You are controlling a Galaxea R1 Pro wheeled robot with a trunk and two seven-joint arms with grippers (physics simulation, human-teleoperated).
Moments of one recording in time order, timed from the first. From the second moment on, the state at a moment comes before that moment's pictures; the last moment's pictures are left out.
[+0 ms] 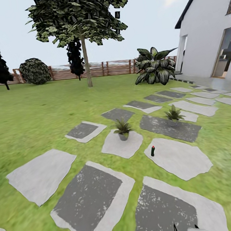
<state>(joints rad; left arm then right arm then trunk) -0.26 0.07 0.02 -0.29 0.10 -0.17 0.00 -0.34 -0.04 0.00 -0.03 0.01 -0.82 -0.18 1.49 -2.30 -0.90</state>
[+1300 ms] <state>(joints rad) -0.26 0.07 0.02 -0.29 0.10 -0.17 0.00 -0.34 -0.04 0.00 -0.03 0.01 -0.82 -0.18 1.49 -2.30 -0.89</state>
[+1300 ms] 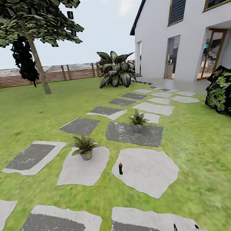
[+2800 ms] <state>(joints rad) -0.26 0.08 0.02 -0.29 0.10 -0.17 0.00 -0.34 -0.04 0.00 -0.03 0.02 -0.82 -0.18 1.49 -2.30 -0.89</state>
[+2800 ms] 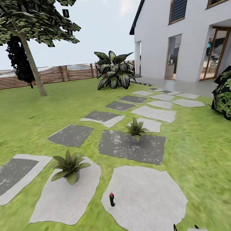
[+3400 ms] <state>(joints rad) -0.26 0.08 0.02 -0.28 0.10 -0.20 0.00 -0.33 -0.04 0.00 -0.03 0.01 -0.82 -0.18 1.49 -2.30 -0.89</state>
